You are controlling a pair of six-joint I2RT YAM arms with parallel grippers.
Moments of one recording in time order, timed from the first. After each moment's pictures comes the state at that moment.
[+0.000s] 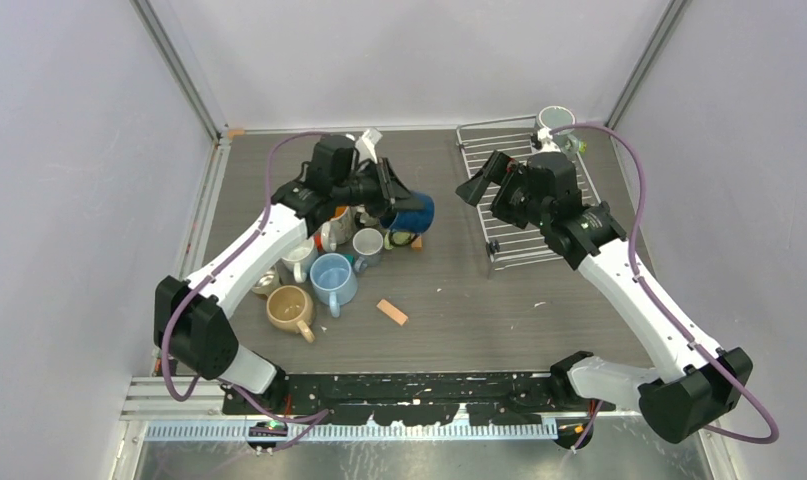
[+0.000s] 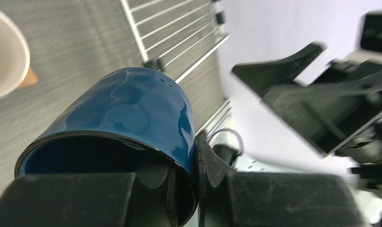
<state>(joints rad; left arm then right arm) -0.51 1.49 1.32 -0.26 0.57 -0.92 0.44 1.15 1.17 -0.49 -0.04 0.76</state>
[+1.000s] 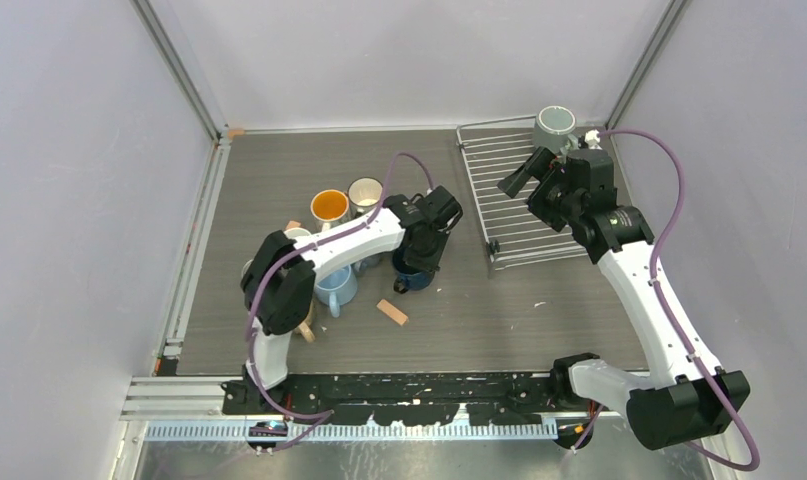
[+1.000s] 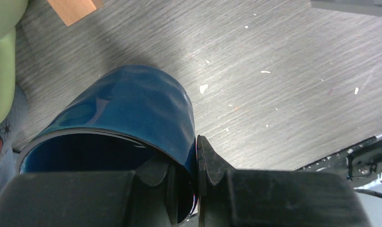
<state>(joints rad) -0.89 1.92 1.59 -0.84 0.01 -0.47 0.19 1.11 1.17 -0.62 -0.04 0.76</state>
